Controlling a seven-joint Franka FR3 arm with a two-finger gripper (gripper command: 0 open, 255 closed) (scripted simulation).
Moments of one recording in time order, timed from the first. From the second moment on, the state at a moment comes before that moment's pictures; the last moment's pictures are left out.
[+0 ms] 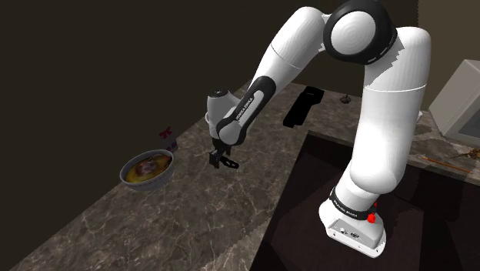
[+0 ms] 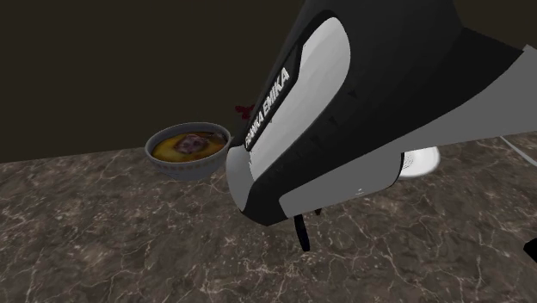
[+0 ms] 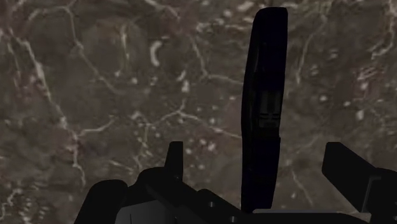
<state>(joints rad) 0.00 0.29 0.21 -2.36 -0.14 2.64 0.14</state>
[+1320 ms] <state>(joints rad) -0.02 0.20 0.24 -2.36 -0.10 2.55 0.11</state>
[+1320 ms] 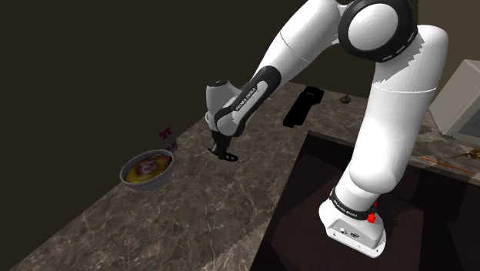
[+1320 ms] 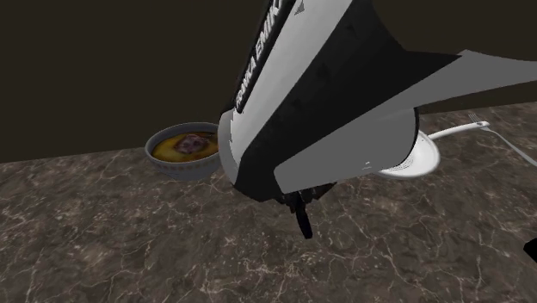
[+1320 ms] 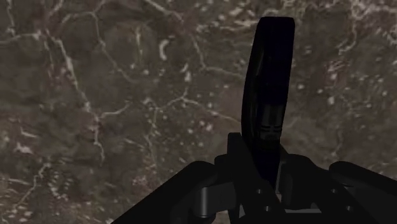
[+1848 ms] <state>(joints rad) -0.02 0.11 0.25 -2.34 -0.05 2.45 0.08</state>
